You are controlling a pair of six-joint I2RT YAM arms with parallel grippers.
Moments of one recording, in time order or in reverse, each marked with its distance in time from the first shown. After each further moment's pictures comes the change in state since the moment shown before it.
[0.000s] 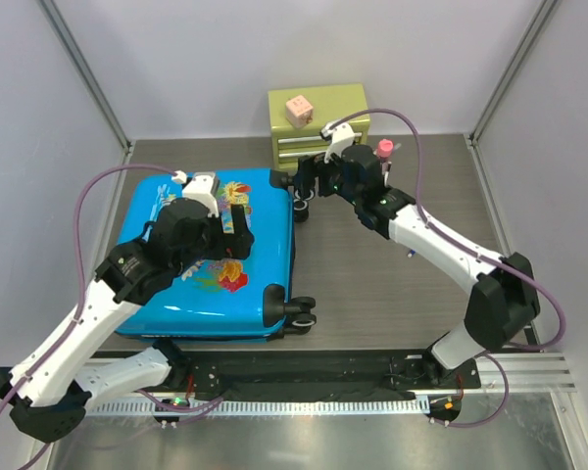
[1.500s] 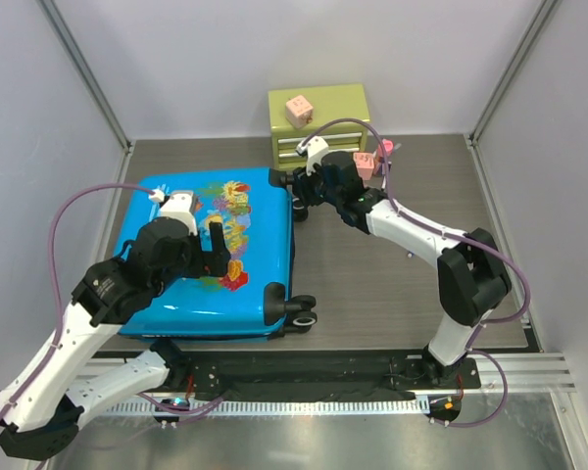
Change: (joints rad) left arm 0.019 -0.127 -0.040 -0.177 -0.072 0.002; right arm -0.004 0.227 0.058 -0.009 -0.059 -0.209
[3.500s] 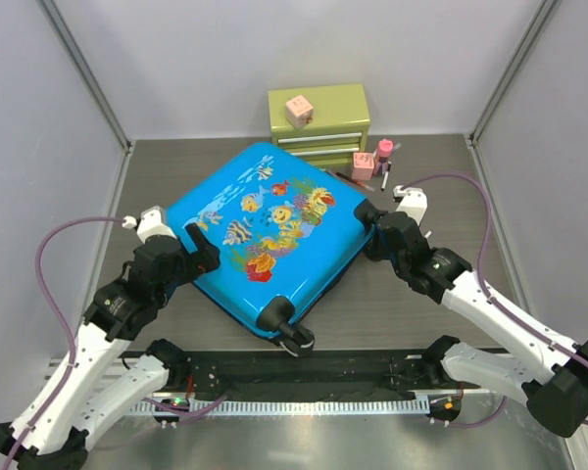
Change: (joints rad) left arm 0.129 -0.160 -0.297 0.164 -0.077 -0.253; right arm 0.041 -0.715 -0.466 -0.530 0.541 0.548
